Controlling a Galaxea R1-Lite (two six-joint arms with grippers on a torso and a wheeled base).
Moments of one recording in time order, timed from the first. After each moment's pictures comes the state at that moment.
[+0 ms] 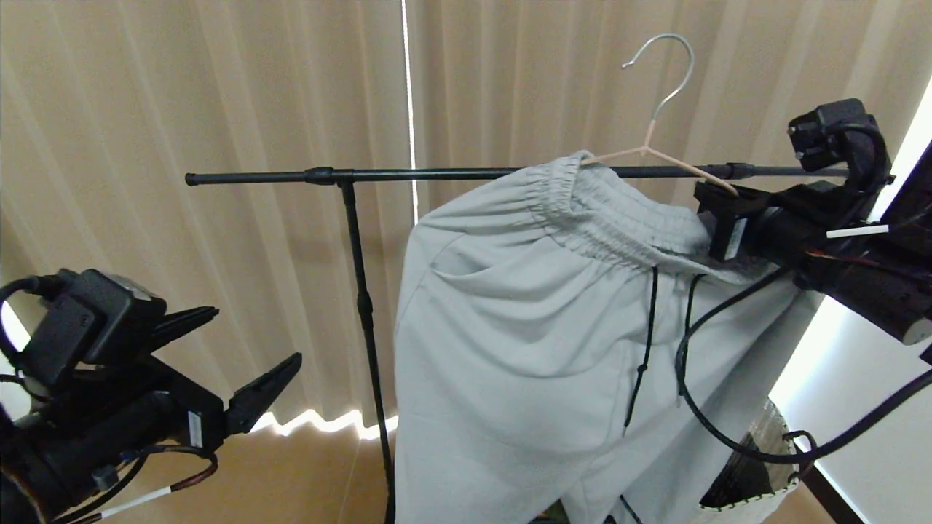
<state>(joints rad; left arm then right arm) -0.35 1.22 -0.31 -0.75 0.03 0.30 0.28 1.55 -0.80 -0.78 -0.09 -0.13</state>
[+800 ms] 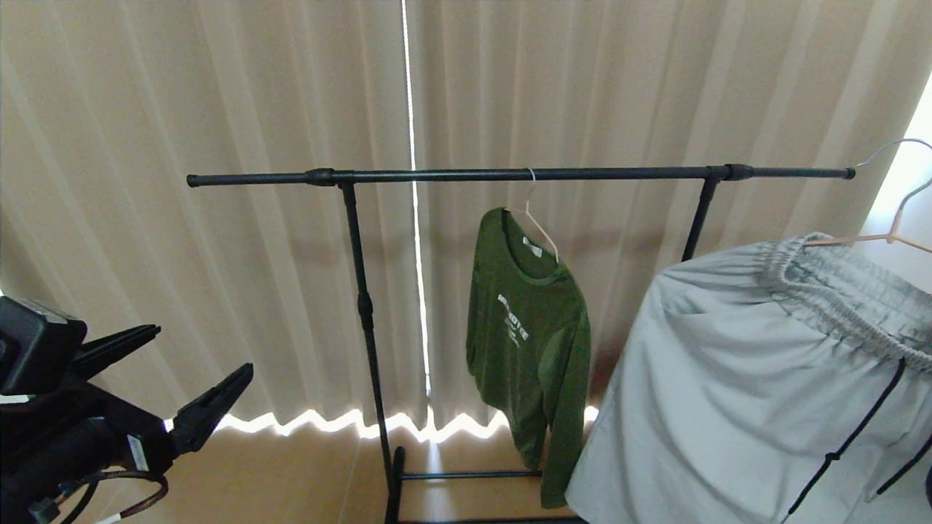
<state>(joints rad) -0.25 1.11 -0.22 -0.76 0.02 0.27 -0.31 1.12 -0.69 -0.15 -0.15 -0.24</state>
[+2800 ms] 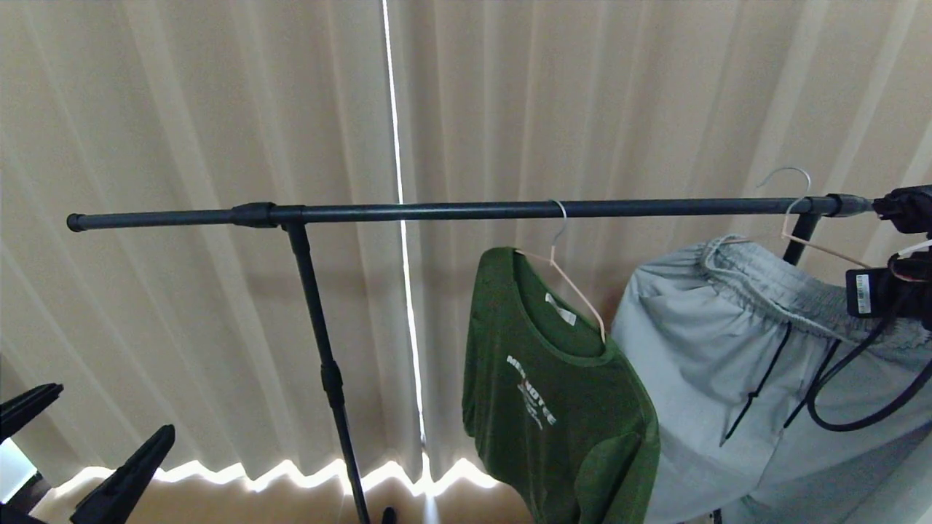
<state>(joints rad) -0.22 0.77 -0.06 -0.68 0.07 0.27 -0.20 1.59 -0.91 -0.24 -0.25 -0.13</state>
